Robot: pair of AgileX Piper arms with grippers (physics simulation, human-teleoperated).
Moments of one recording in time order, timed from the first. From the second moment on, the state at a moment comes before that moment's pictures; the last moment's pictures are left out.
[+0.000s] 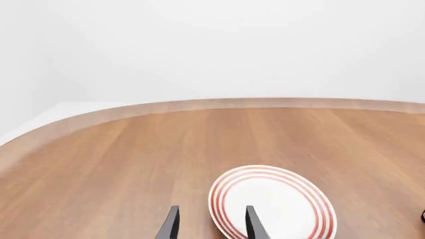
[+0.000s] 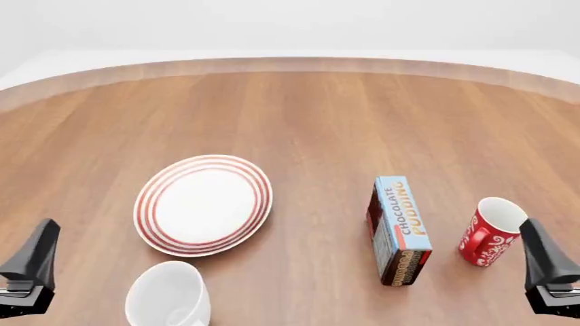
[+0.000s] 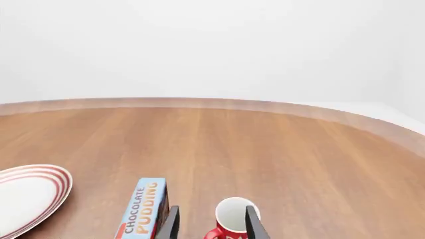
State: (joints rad) left arm 0.00 0.00 0.00 0.00 0.00; right arm 0.00 0.00 0.00 0.00 0.00
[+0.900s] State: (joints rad) left arm 0.00 0.00 0.00 0.00 0.00; right arm 0.16 0.06 -0.10 0.11 -0.06
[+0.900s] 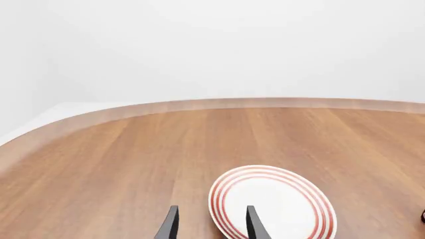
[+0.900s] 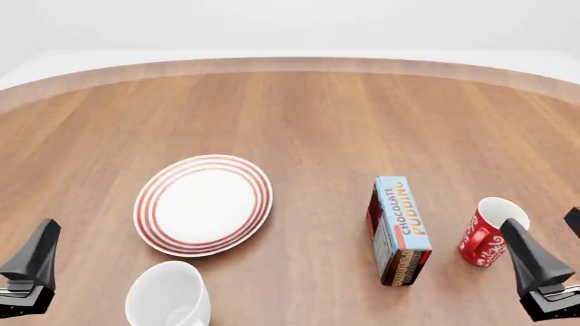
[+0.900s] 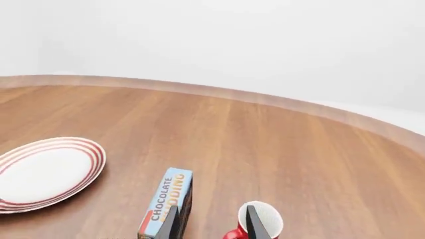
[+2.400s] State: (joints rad) left arm 0.00 0.00 0.00 0.00 0.00; right arm 0.42 0.56 -0.46 0.23 -0.07
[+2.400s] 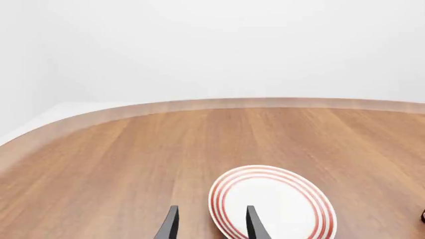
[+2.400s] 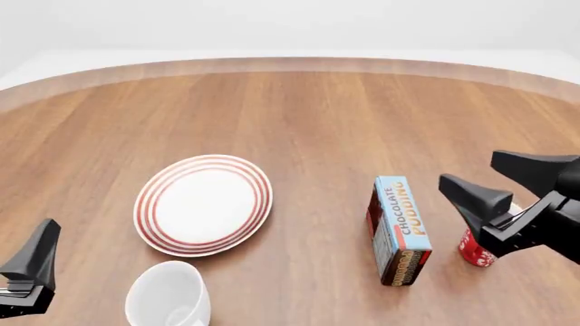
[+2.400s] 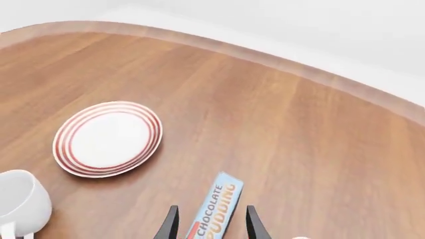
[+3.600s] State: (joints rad) left arm 0.00 0.00 0.00 0.00 0.00; right arm 0.43 0.84 -0.71 0.56 0.06
